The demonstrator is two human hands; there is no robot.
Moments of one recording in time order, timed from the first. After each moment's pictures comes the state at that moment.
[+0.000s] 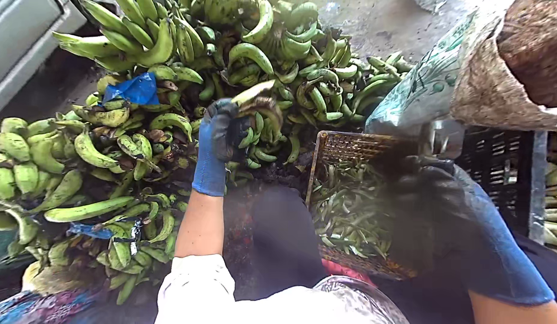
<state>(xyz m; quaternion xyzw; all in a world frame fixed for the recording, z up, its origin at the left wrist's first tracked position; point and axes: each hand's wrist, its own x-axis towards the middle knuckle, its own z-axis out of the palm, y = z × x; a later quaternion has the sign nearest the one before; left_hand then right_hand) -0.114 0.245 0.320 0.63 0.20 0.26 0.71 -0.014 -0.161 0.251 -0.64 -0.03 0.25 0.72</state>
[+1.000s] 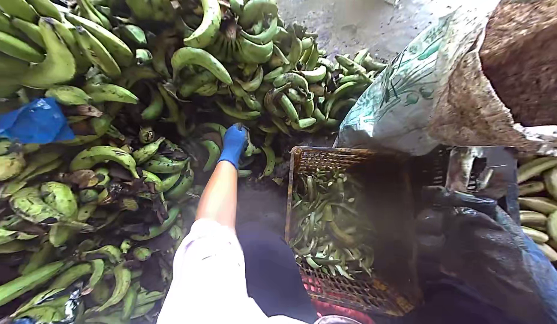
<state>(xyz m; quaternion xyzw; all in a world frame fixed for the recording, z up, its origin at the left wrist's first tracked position) 0.070 0.290 0.145 0.85 0.38 -0.03 0.35 0.017 -0.188 0.258 -0.61 0.00 0.22 0.76</state>
